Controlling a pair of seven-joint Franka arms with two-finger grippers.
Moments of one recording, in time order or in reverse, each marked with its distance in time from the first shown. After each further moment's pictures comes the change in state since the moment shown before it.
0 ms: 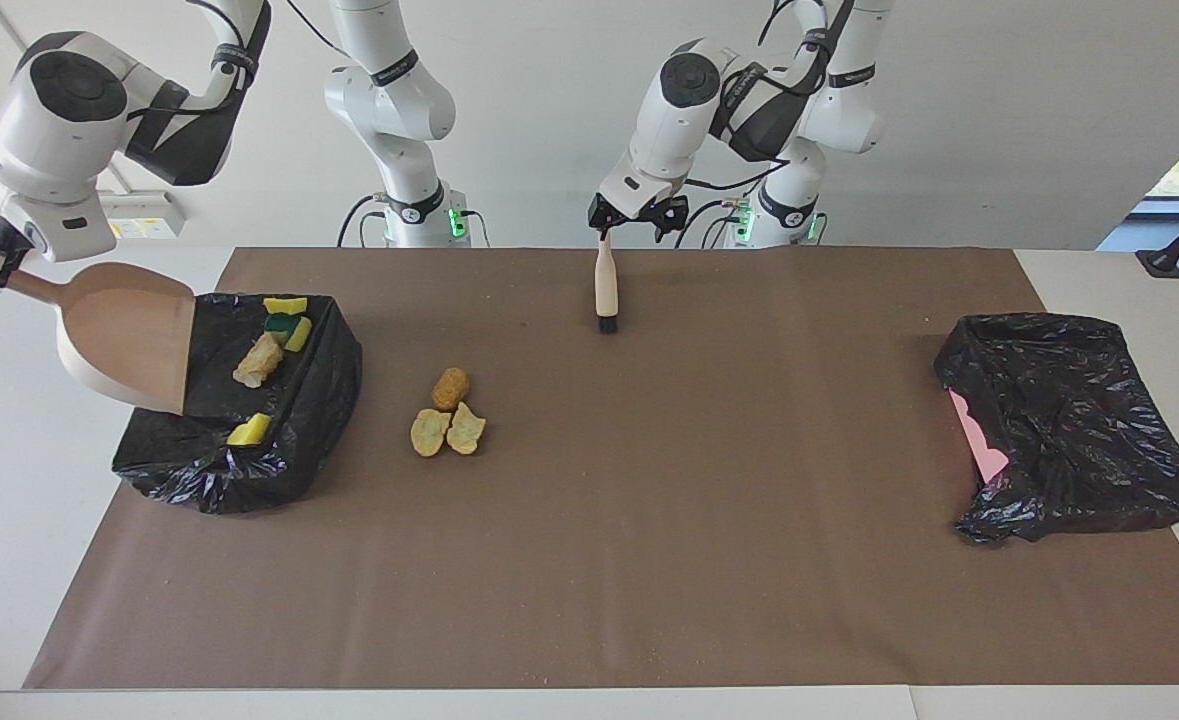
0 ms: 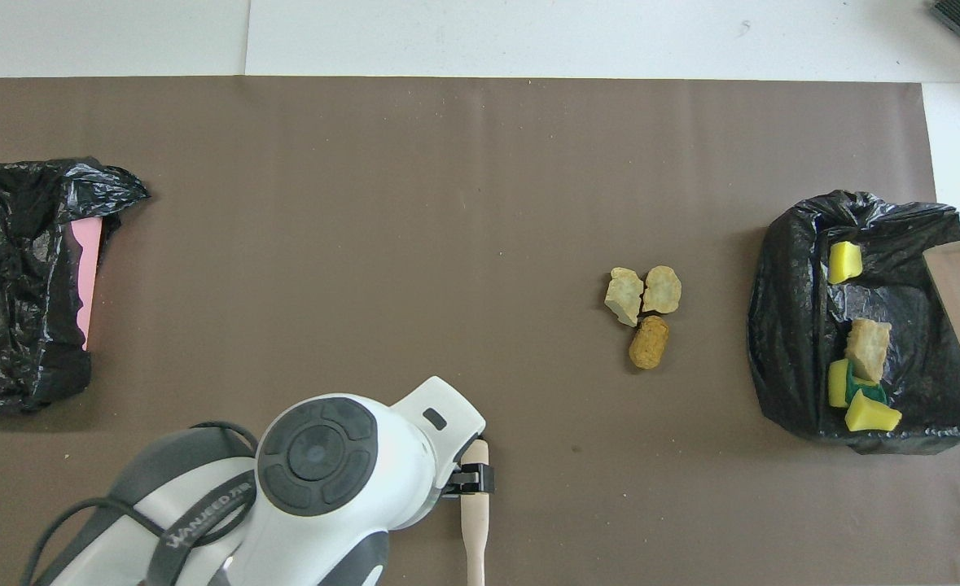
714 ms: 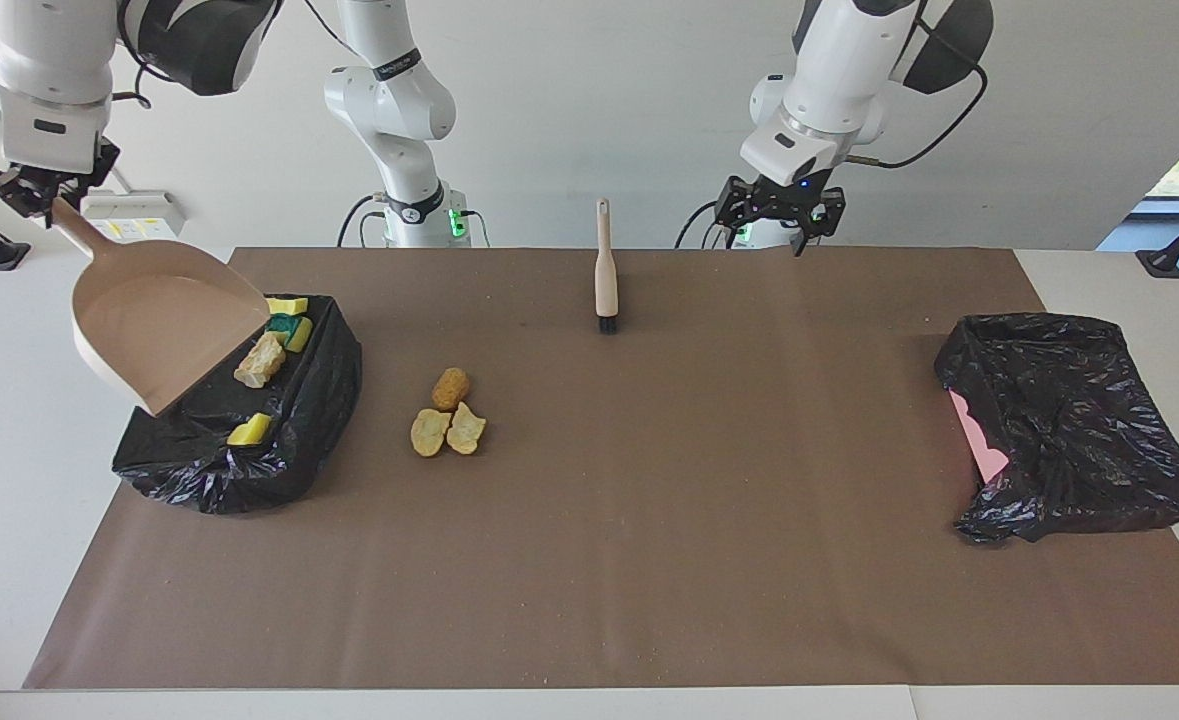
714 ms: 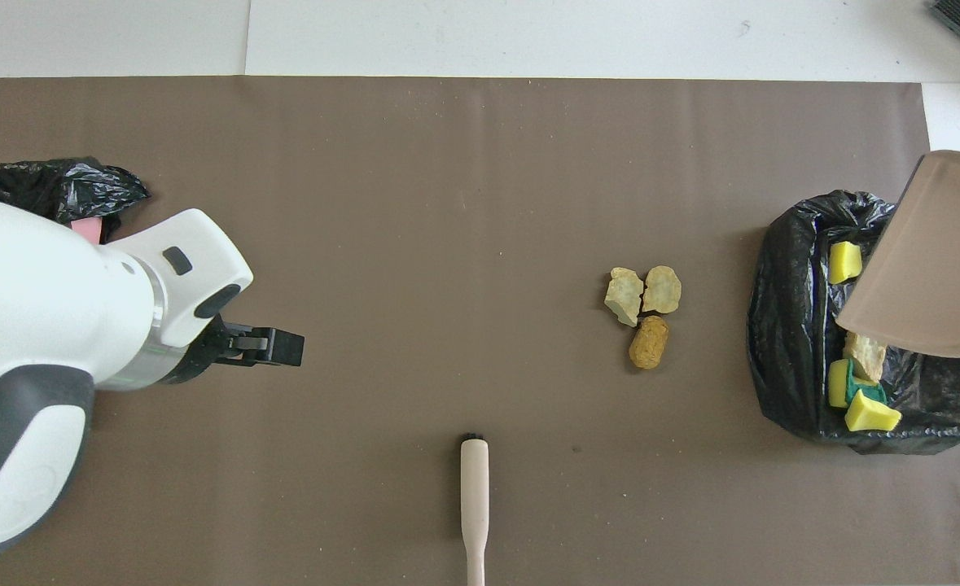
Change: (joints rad) left arm 0.382 0.031 0.006 0.288 0.173 -0.187 0.405; right arm 0.011 -0.117 0.167 0.077 0.417 -0.385 0.680
